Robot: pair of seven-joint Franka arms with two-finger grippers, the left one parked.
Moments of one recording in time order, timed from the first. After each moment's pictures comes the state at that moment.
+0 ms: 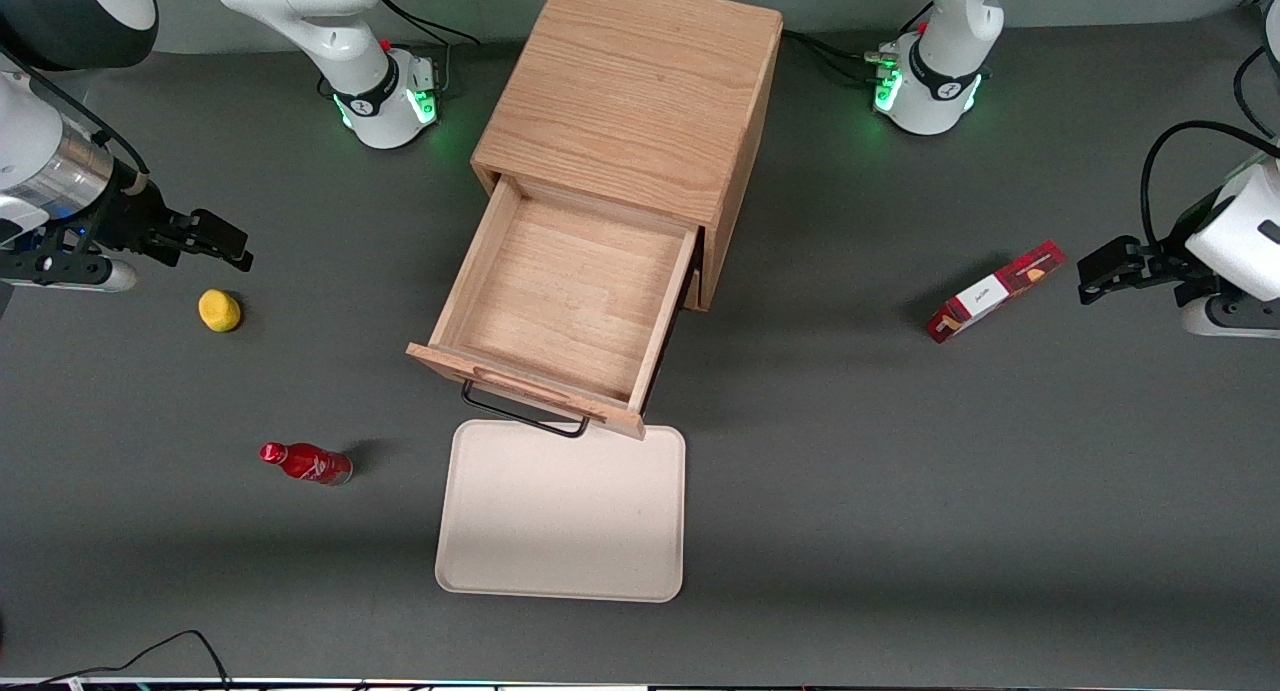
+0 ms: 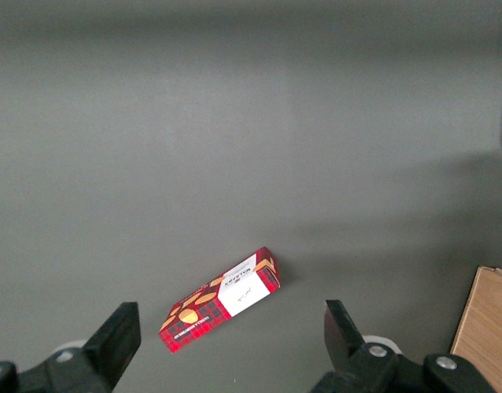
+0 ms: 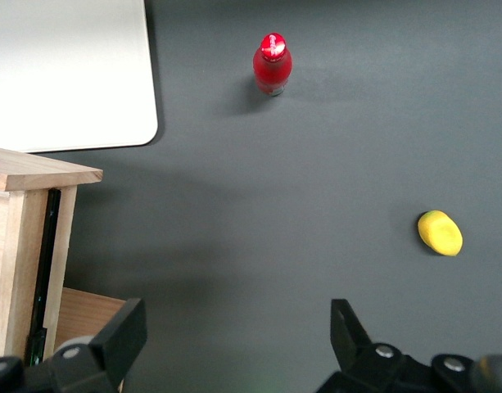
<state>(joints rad) -0.04 -0.13 0.08 -1.86 0.04 1.71 0.16</state>
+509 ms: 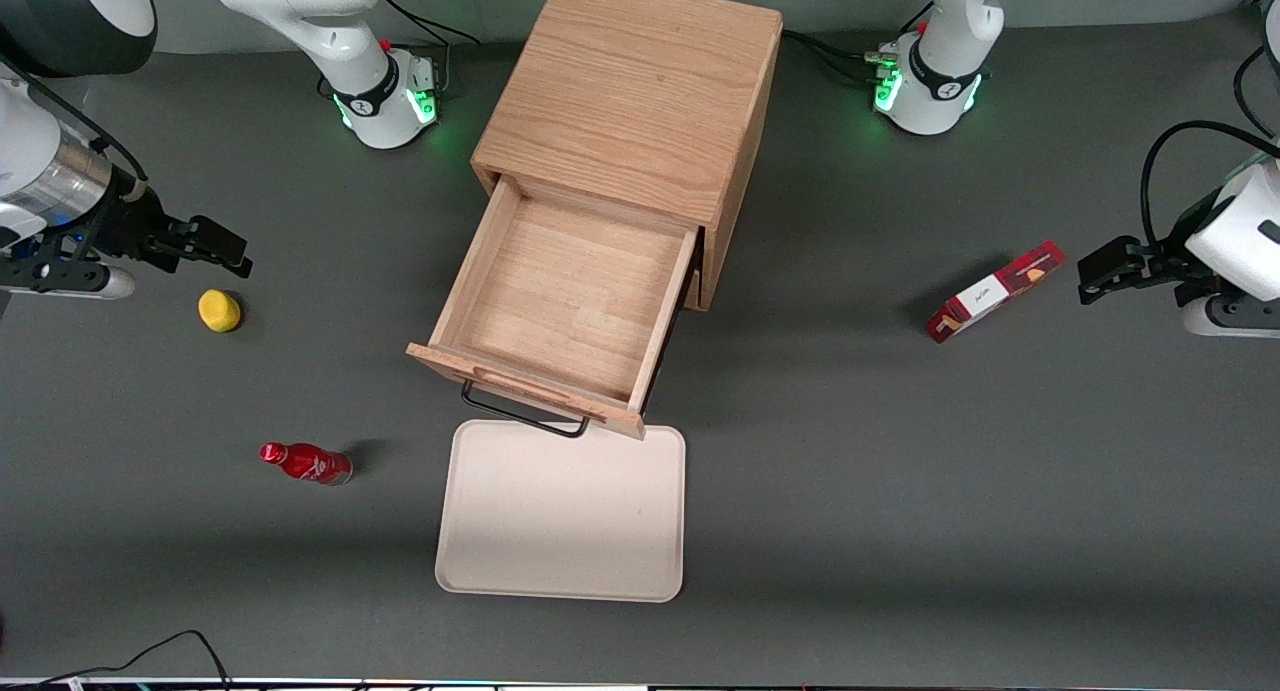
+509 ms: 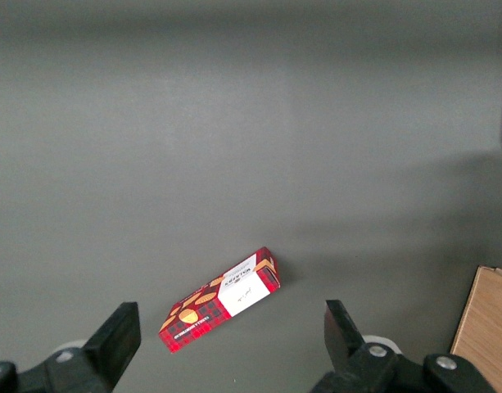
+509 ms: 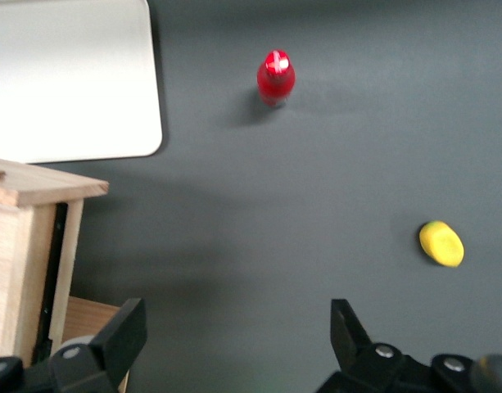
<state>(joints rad) -0.04 -0.08 0.08 -1.80 0.04 1.71 0.16</state>
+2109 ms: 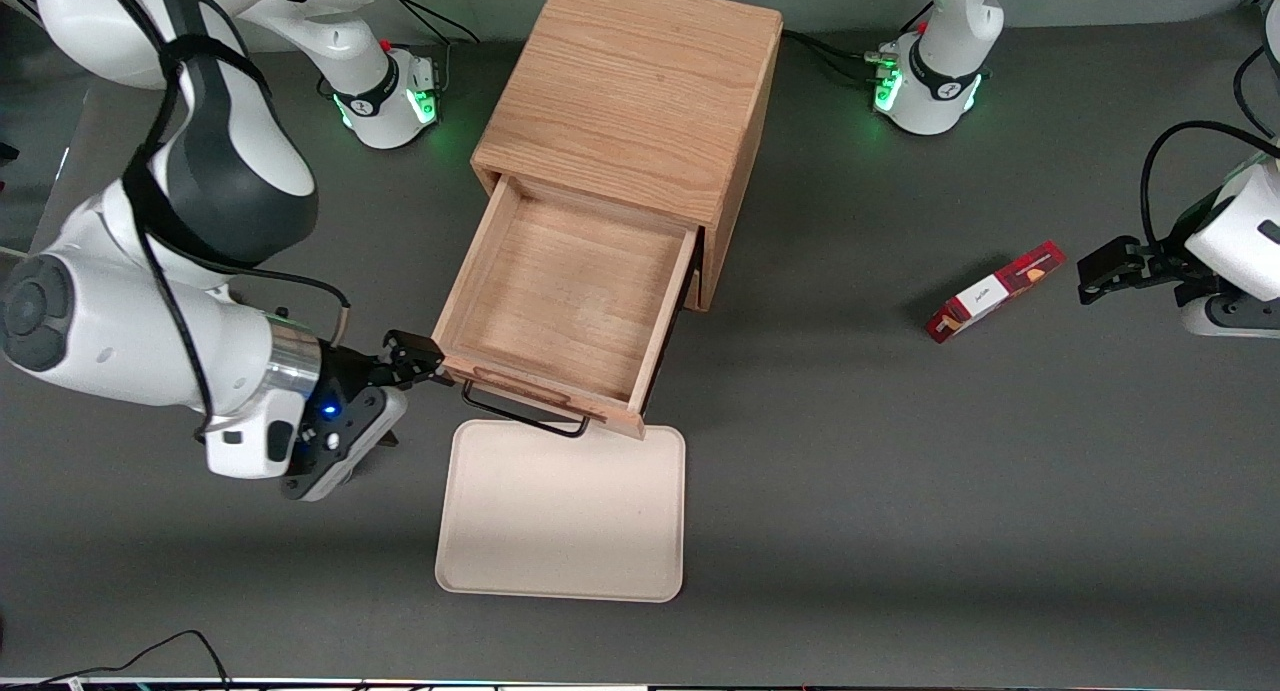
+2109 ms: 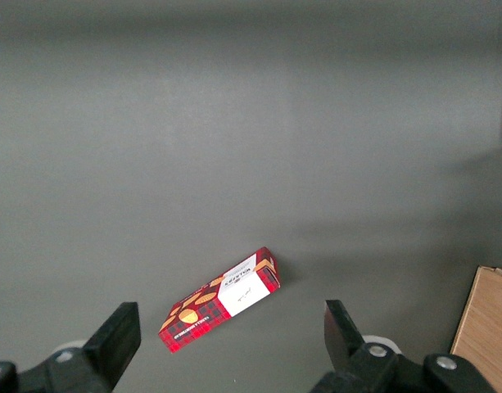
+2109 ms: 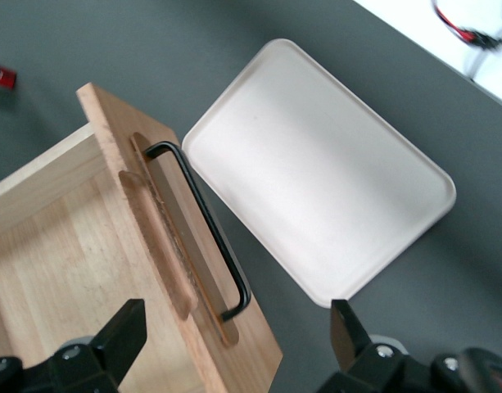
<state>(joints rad) 0.10 0.62 0.29 -1.02 0.15 1.69 -0.44</state>
